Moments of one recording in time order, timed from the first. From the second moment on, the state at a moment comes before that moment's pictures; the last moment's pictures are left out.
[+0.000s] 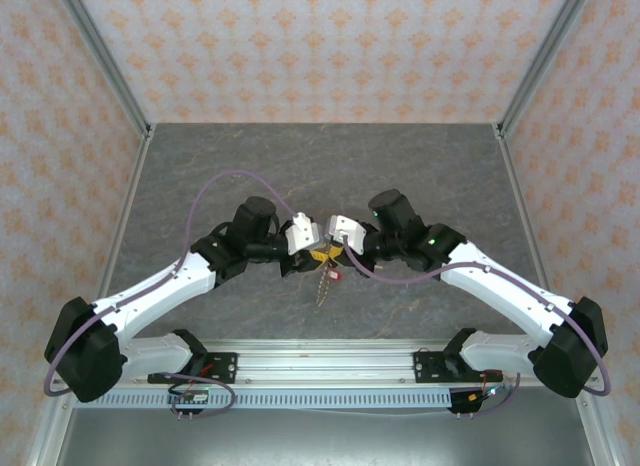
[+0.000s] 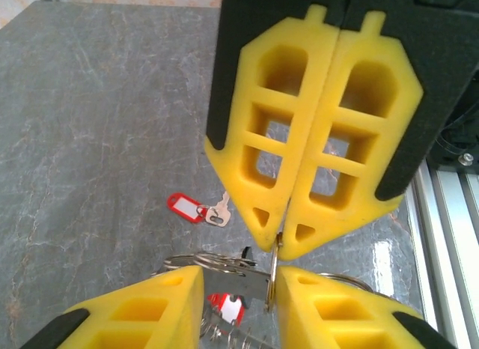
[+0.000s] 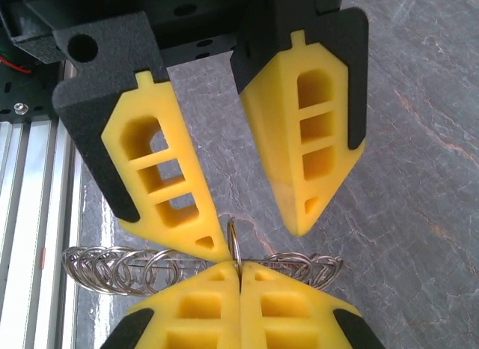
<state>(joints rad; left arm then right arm) -0.63 1.19 0.80 -0.20 0.58 0.41 0.75 1.18 0.96 -0.53 -0.46 -0.50</state>
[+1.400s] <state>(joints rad) -0.65 1.27 0.65 0.08 0.56 0.30 0.59 1.06 0.71 -0.34 -0.12 0.25</state>
